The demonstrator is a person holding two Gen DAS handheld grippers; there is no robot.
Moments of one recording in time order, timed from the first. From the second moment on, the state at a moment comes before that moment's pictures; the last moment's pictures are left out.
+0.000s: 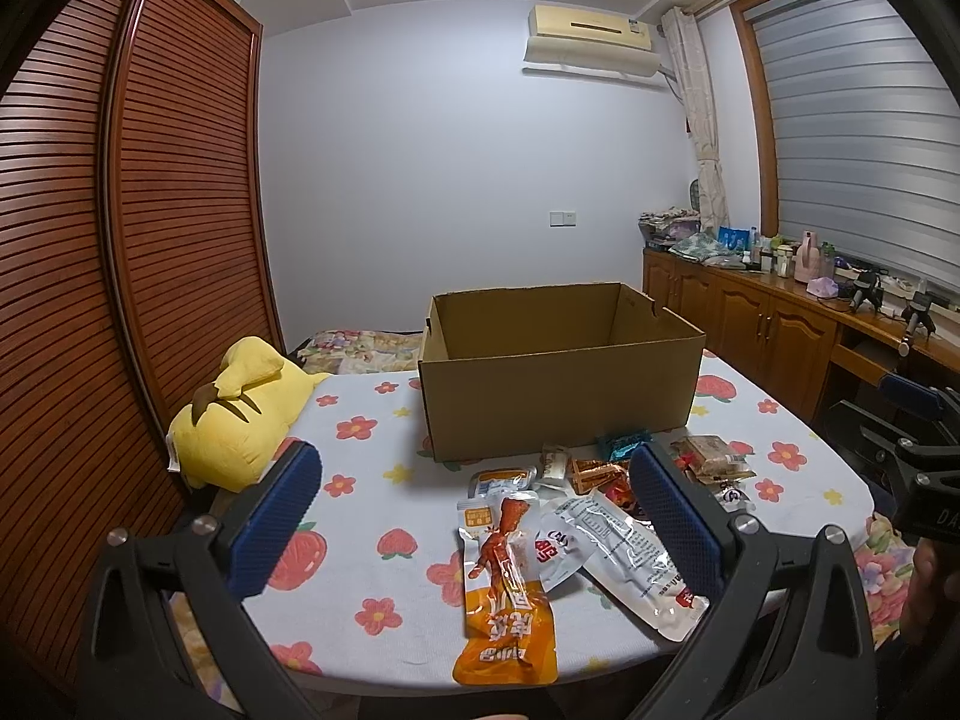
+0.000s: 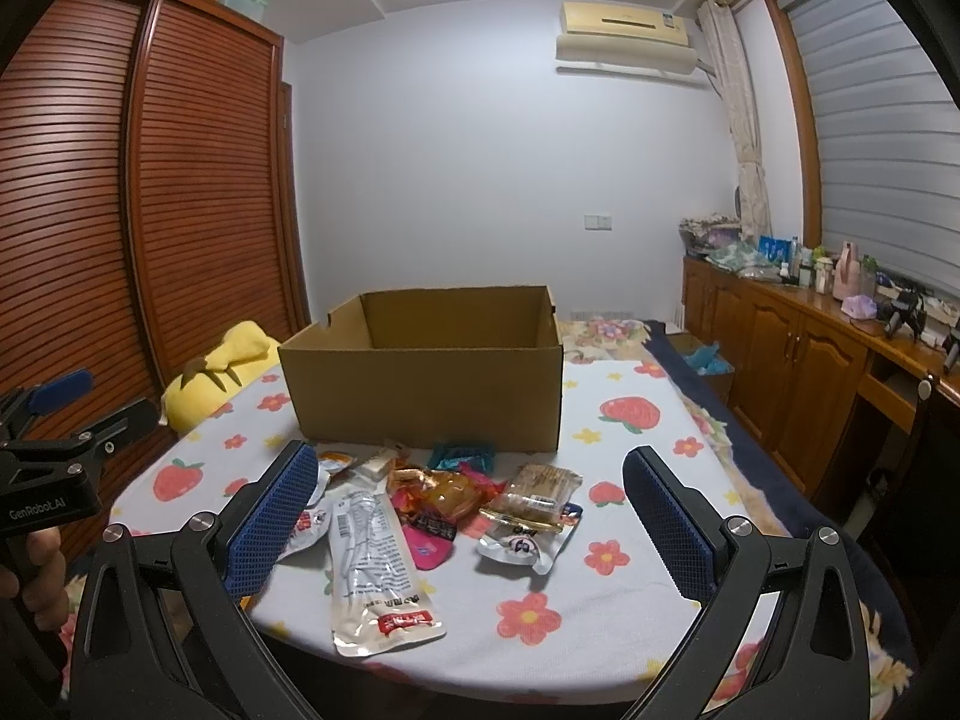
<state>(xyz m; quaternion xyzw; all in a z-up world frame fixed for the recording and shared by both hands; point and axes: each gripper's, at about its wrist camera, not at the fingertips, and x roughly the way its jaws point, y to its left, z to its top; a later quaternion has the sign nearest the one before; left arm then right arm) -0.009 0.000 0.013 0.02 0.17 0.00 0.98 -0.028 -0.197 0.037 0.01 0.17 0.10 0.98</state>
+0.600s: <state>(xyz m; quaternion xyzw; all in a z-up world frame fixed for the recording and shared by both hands) -0.010 -0.003 0.012 0.02 0.18 -0.01 0.98 -0.029 -0.189 0.040 0.00 0.18 0.11 0.98</state>
